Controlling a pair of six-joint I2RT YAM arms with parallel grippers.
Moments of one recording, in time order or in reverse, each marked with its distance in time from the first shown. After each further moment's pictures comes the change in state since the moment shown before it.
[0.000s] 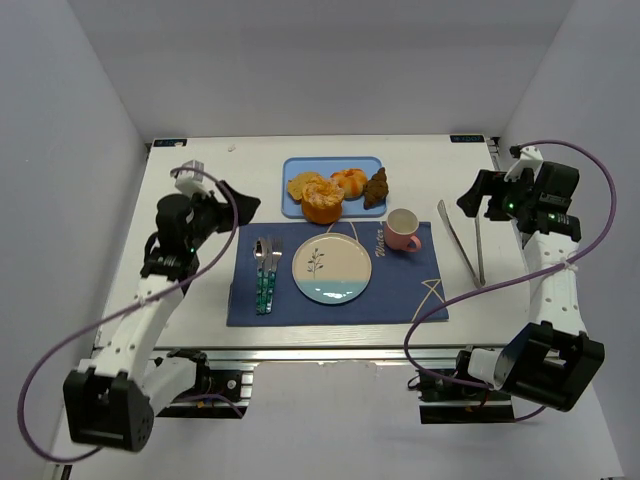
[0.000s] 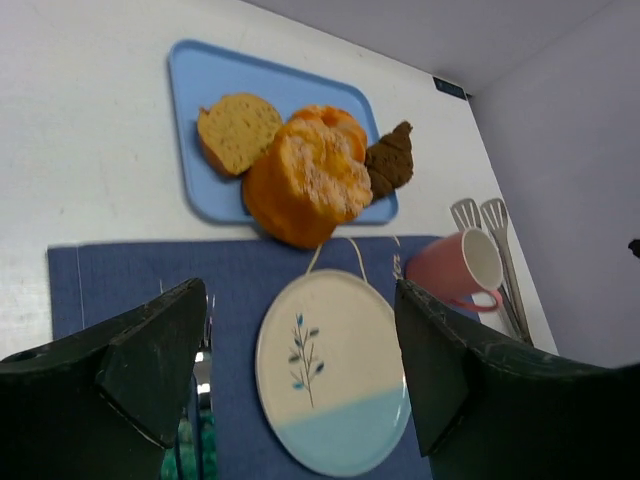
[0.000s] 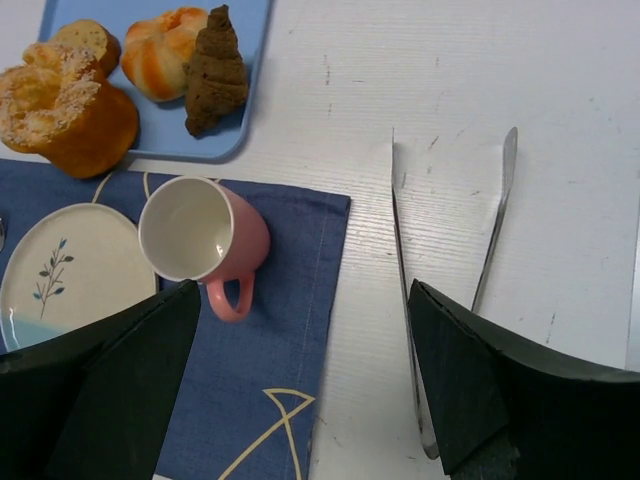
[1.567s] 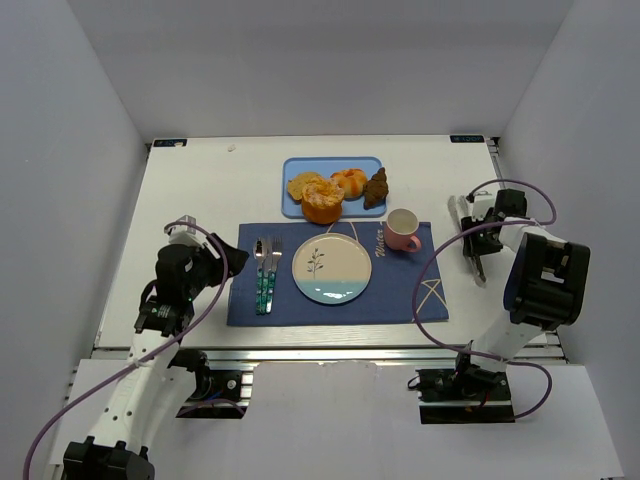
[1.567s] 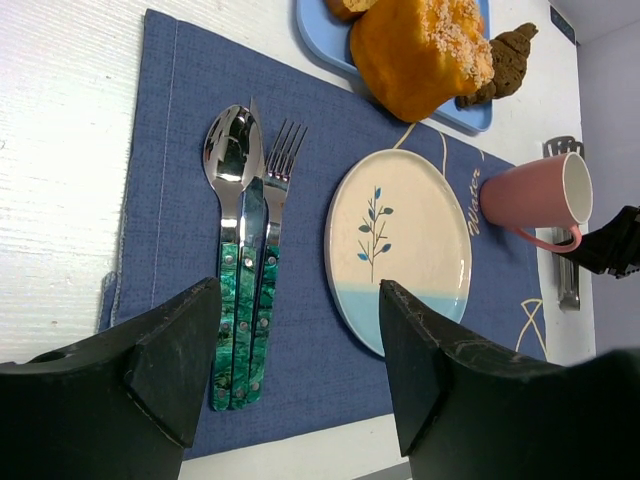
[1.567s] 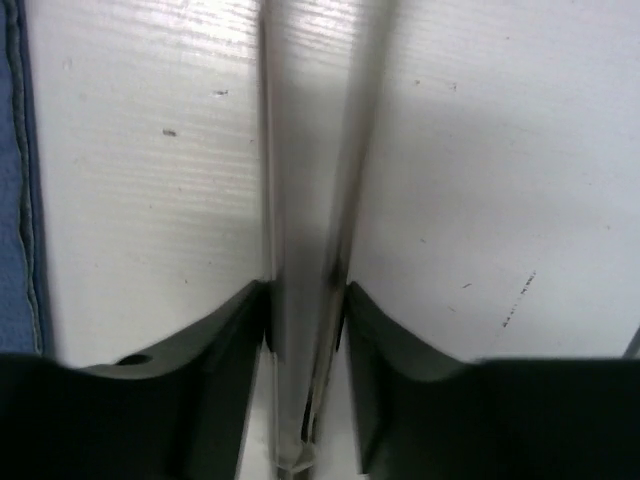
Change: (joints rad) left arm 0.000 -0.463 -0.344 -0.335 -0.096 -0.094; right arm 0.029 0.476 -0.148 0.137 0.348 -0.367
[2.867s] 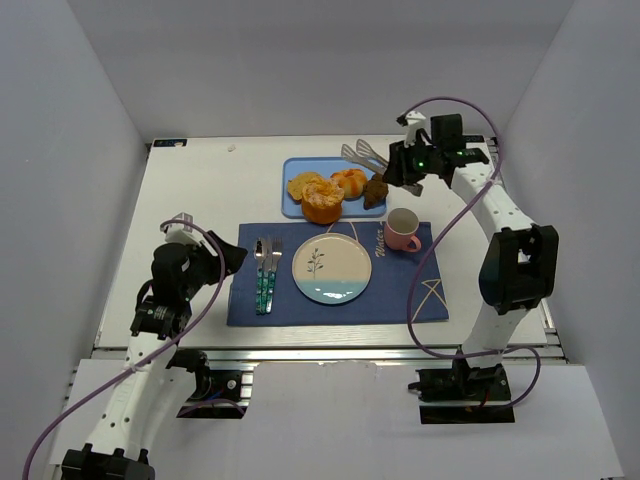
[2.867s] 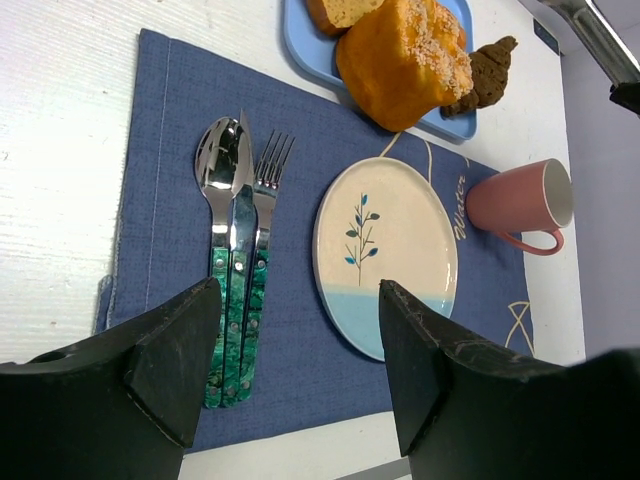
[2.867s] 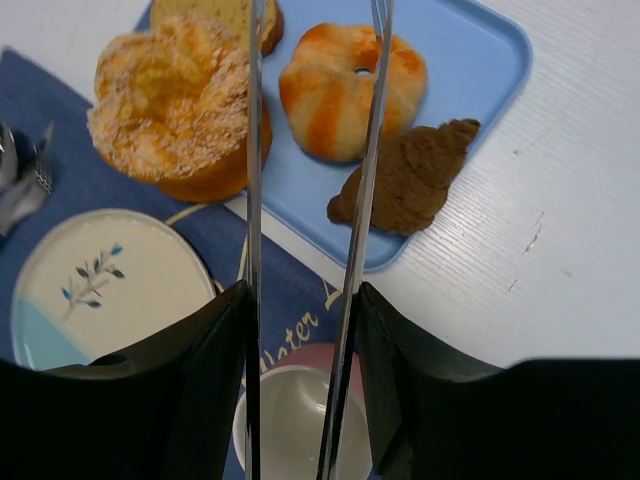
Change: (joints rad) left arm 0.000 -0.021 0.043 -0.037 -0.005 -0.001; right arm 0.436 0.108 0.628 -0.140 -0.296 0.286
